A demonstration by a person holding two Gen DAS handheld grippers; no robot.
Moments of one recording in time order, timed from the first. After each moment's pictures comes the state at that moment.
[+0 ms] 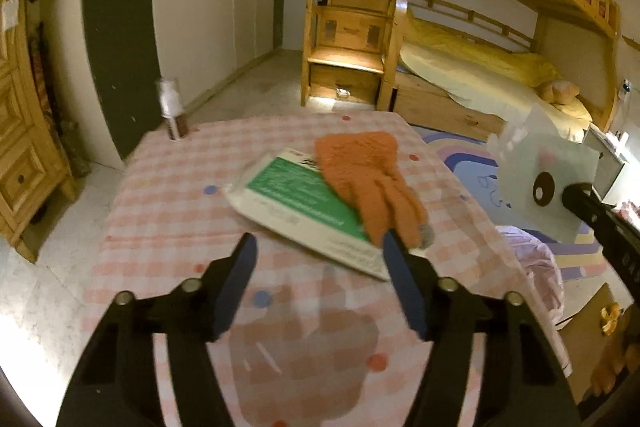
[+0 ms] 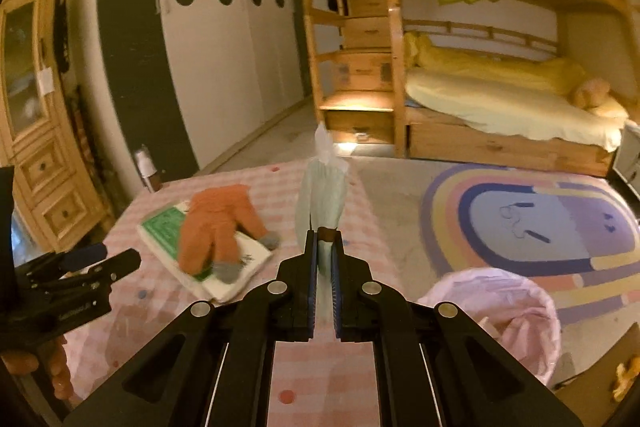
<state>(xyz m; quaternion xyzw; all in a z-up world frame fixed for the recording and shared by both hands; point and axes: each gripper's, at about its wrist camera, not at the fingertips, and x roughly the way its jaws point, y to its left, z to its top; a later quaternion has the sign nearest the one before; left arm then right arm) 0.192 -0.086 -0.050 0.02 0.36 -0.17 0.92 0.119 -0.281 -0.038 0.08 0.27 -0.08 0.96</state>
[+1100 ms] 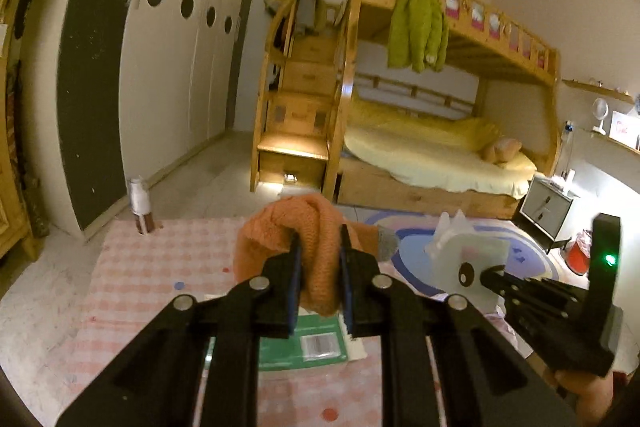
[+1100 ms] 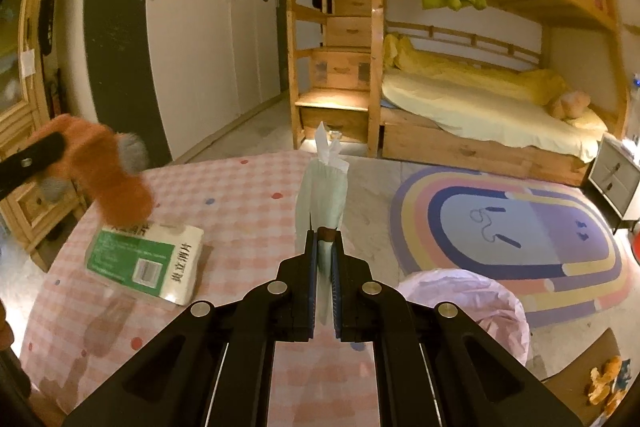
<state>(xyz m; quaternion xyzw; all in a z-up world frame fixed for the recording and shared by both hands) 0.151 -0.053 0.009 -0.03 0.20 -0.26 0.95 0.112 -0.278 -0.043 0.04 0.27 -0.11 0.96</state>
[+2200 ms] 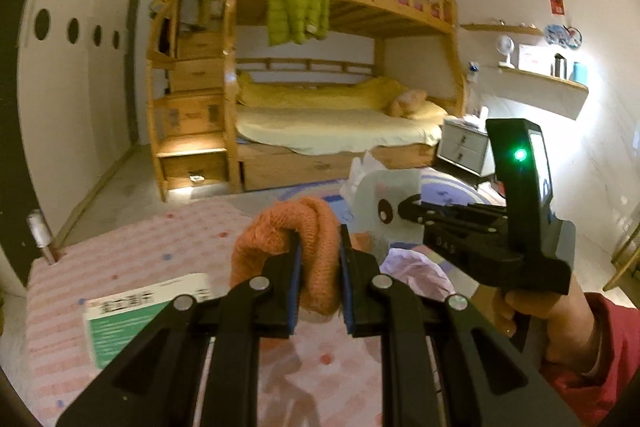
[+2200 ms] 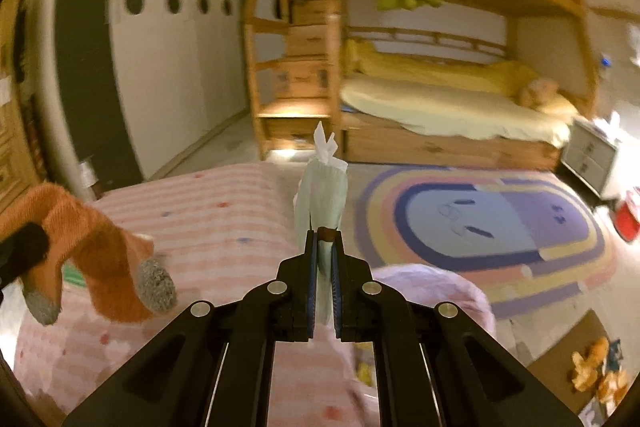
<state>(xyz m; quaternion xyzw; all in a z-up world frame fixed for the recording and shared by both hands) 0.093 -0.160 -0.011 0.07 0.20 -0.44 0.88 0.069 -0.352 -0.044 0.08 0.26 -0.19 0.94</state>
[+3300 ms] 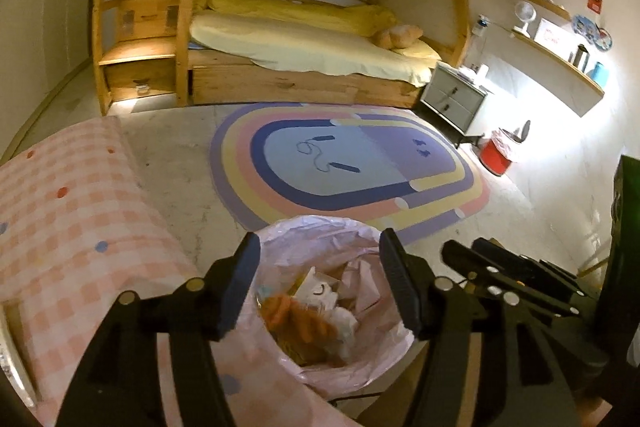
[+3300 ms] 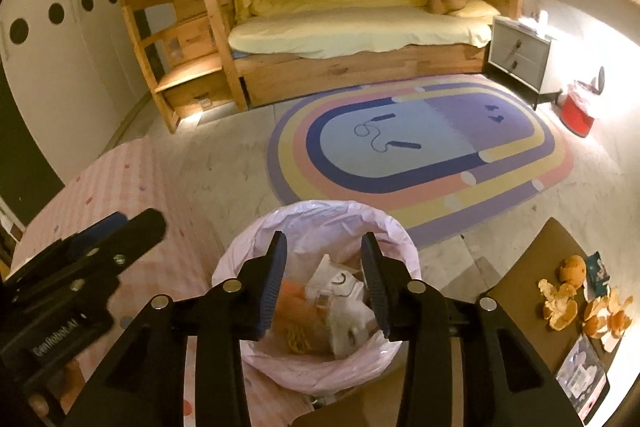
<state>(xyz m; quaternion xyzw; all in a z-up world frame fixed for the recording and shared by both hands) 0.160 -0.339 -0.082 0.05 0.36 -0.45 0.82 0.053 -0.452 -0.090 0.19 0.33 -0.30 0.87</state>
